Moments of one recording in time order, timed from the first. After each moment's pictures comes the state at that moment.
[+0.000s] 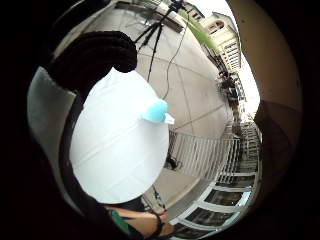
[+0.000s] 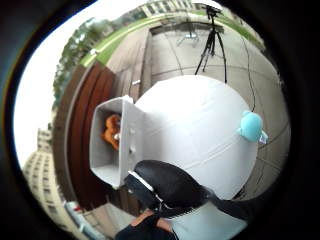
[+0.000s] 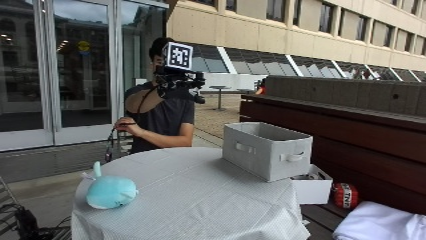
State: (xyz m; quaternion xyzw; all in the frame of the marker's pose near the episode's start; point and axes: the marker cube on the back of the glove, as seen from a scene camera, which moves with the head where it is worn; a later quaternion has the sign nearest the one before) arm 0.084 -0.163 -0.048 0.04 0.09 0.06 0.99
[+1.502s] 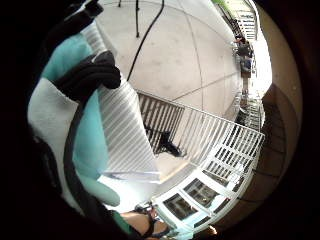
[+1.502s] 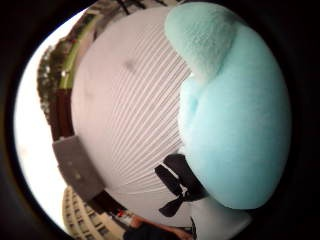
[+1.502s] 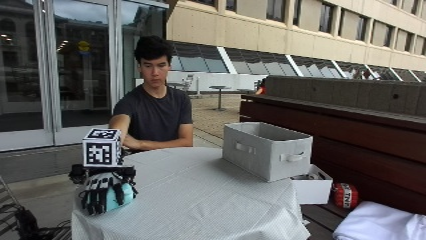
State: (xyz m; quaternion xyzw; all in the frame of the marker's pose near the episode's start) arm 0.326 -0.168 0.214 -0.15 0.03 0.17 0.97
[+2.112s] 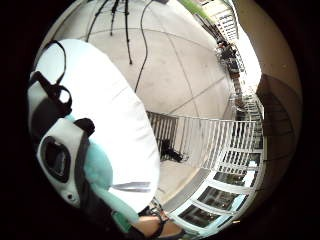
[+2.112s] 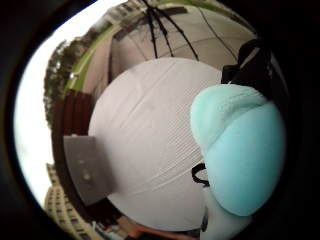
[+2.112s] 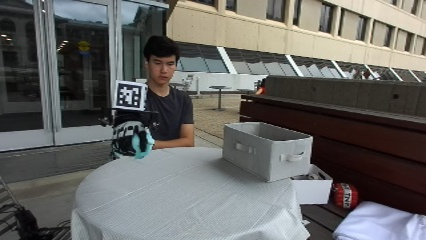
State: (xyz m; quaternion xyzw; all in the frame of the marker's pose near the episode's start) arm 0.257 -0.173 0.084 -0.01 0.08 0.14 0.99
